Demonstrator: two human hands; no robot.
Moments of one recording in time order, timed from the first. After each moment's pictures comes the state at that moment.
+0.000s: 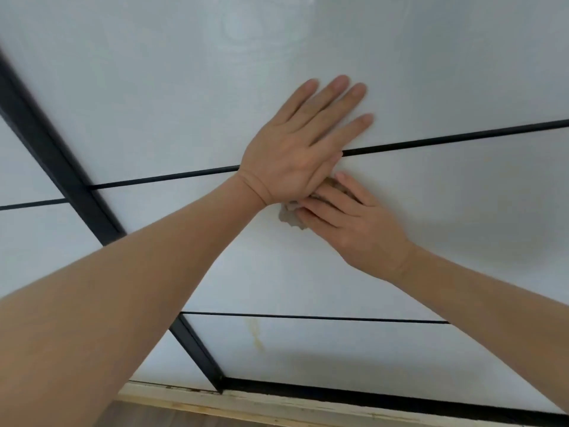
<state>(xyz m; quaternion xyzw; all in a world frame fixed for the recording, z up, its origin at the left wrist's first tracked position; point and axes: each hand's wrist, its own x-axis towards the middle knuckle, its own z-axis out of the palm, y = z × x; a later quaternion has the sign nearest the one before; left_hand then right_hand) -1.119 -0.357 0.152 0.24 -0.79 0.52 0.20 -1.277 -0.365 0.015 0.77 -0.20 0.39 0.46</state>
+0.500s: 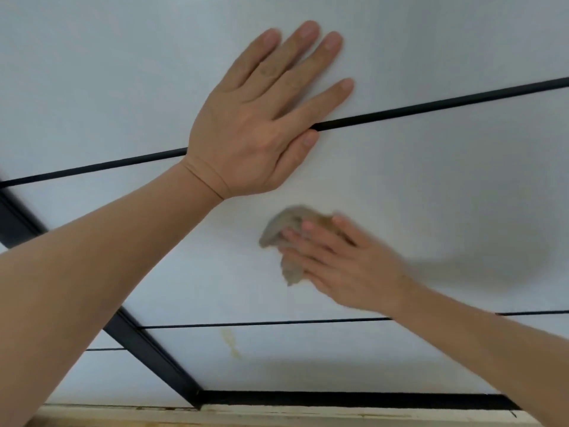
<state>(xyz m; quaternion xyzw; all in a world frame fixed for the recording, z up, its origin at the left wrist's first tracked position) -1.114 -0.370 0.147 0.21 -0.77 0.56 0.22 -1.293 -0.370 -0.067 0.78 -0.26 0.32 0.48</state>
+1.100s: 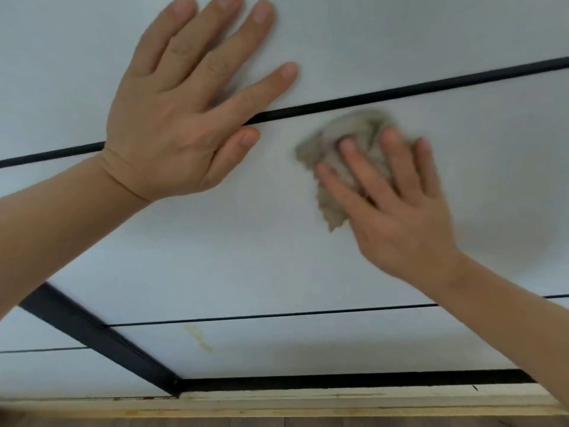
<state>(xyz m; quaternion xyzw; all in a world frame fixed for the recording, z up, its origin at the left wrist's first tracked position) -1.103 -0.373 0.146 0.19 -0.74 0.61 0.20 -1.371 -0.366 -0.018 0.70 -0.36 0.41 0.46</state>
